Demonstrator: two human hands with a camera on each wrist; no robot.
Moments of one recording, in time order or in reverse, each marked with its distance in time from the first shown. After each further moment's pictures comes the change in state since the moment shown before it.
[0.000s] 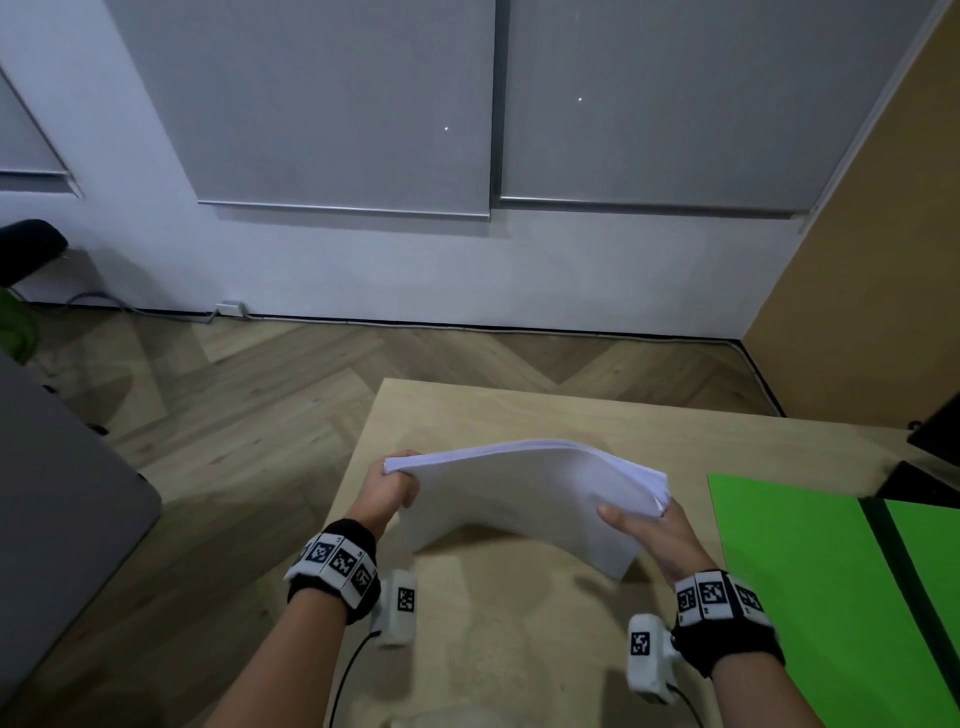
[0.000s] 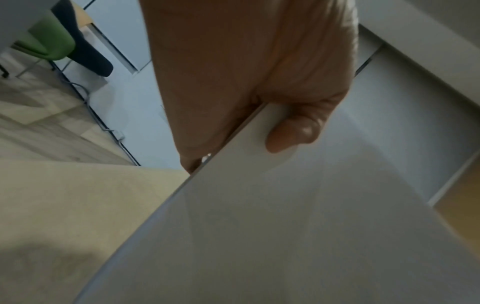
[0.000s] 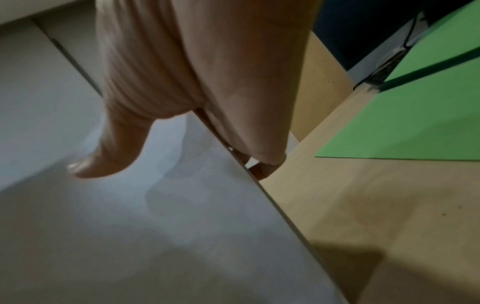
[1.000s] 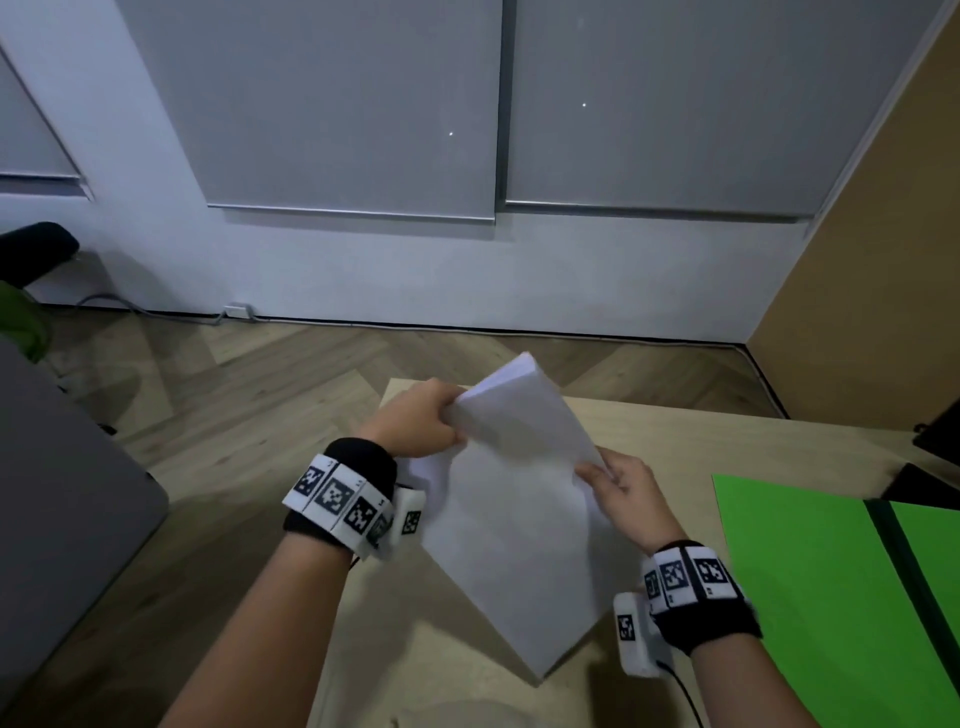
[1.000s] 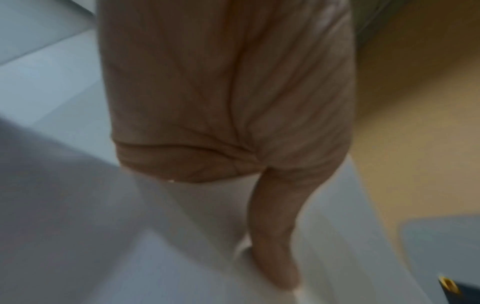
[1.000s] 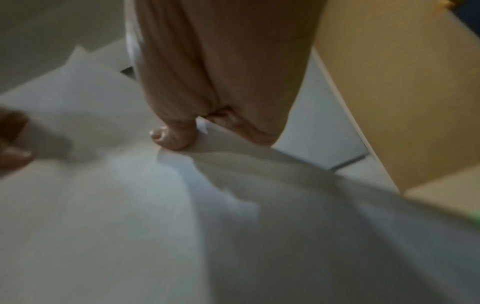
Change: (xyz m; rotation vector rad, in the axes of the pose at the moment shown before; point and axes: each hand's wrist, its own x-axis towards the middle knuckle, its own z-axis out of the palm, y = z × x) left_hand -0.026 0.126 0.002 0.915 -0.250 0.380; right_hand -0.007 -0.052 0.042 -0.453 -0.125 -0.331
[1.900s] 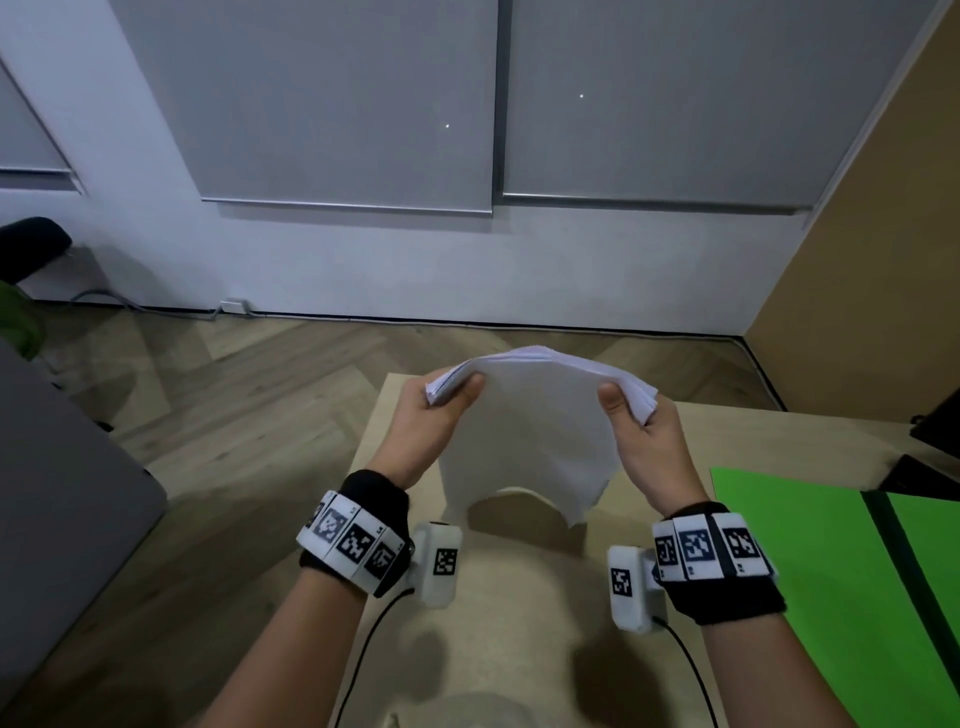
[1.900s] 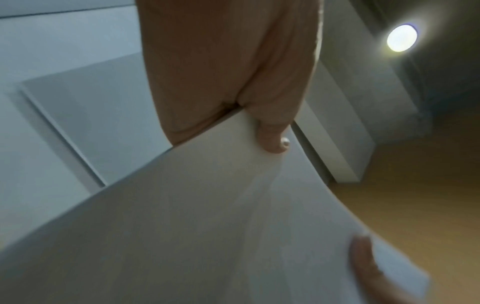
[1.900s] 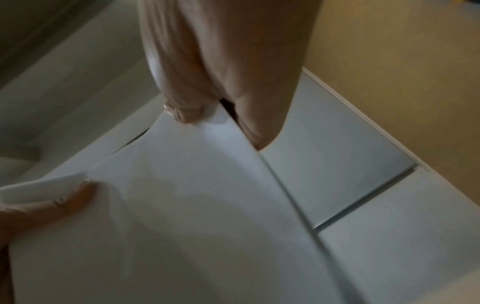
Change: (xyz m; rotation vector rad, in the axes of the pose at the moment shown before) left_hand -0.005 0.010 0.037 -0.974 0.375 0.128; right_hand 0.005 -0.072 -0.018 0.258 0.218 -0.134
